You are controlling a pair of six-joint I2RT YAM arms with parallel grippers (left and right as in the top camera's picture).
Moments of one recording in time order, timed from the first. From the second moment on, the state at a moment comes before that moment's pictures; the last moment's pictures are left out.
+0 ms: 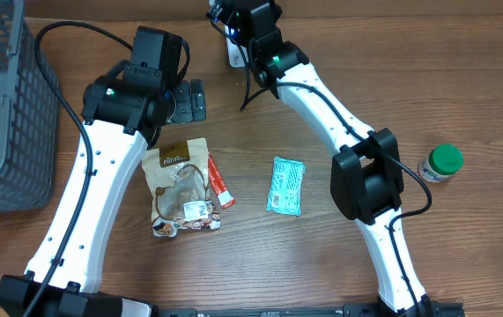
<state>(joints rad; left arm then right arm) -0.27 1.59 1.64 -1.10 -0.21 -0.33 0.50 2.45 2.22 -0.17 0.38 -0.83</state>
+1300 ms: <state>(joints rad) -0.27 1.59 1.64 -1.10 -0.21 -0.33 0.51 2.31 2.22 -0.46 0.48 -0.54</state>
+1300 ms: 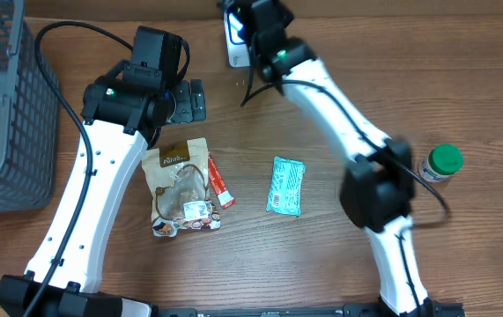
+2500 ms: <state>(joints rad) -0.27 1.59 1.64 -1.10 -0.21 -0.33 -0.06 2.07 1.71 -1.16 0.17 0.21</state>
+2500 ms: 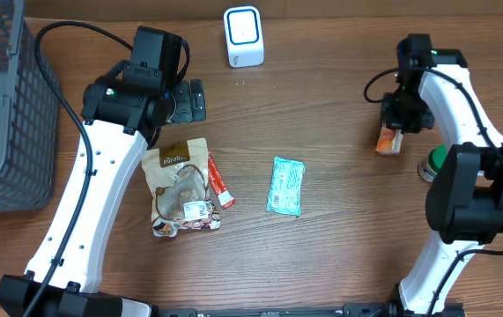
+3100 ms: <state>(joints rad) -0.27 1.59 1.64 -1.10 -0.21 -0.33 0.12 2.00 1.77 -1.32 -0.07 0.22</state>
